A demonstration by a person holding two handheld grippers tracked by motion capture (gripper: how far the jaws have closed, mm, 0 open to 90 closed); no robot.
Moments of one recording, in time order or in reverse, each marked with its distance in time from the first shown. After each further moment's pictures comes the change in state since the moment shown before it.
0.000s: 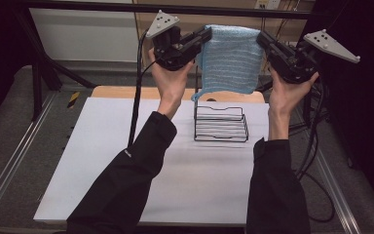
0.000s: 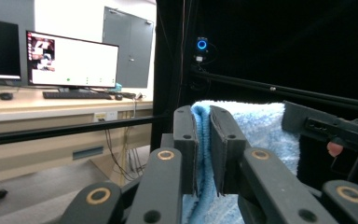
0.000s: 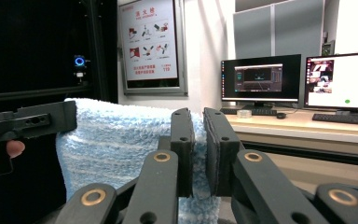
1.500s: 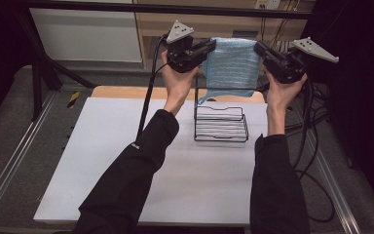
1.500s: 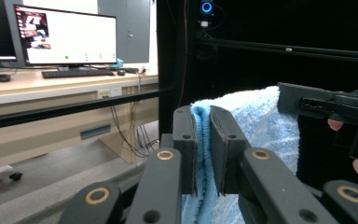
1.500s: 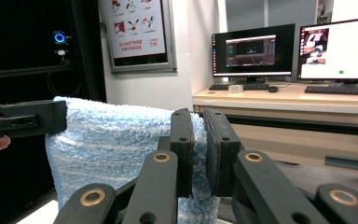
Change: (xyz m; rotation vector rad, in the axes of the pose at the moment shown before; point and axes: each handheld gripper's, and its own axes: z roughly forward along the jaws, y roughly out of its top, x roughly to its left) left arm 0.024 -0.047 0.039 0.125 -0.011 0.083; right arm -0.044 -0.048 0.025 0.092 -0.021 0.029
